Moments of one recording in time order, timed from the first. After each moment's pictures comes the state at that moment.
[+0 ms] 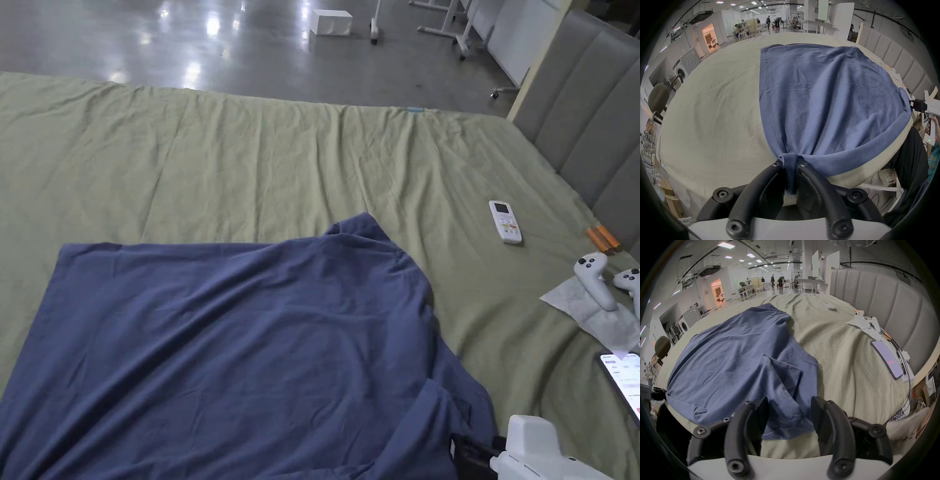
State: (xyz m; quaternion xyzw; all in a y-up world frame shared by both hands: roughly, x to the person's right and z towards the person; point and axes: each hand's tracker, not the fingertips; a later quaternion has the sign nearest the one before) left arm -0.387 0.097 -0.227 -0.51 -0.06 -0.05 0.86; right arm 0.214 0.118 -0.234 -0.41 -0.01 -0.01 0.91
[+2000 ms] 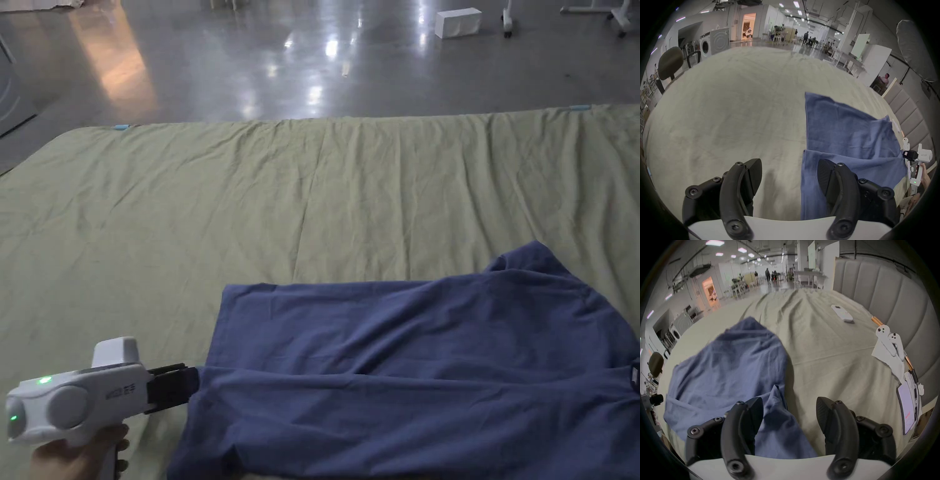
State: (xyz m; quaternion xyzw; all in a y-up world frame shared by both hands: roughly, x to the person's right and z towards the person) left arm -0.465 0.129 -0.400 -0.43 0.03 0.12 0.90; right arm 0.235 0.146 -0.437 -0.43 -0.04 -0.04 0.90
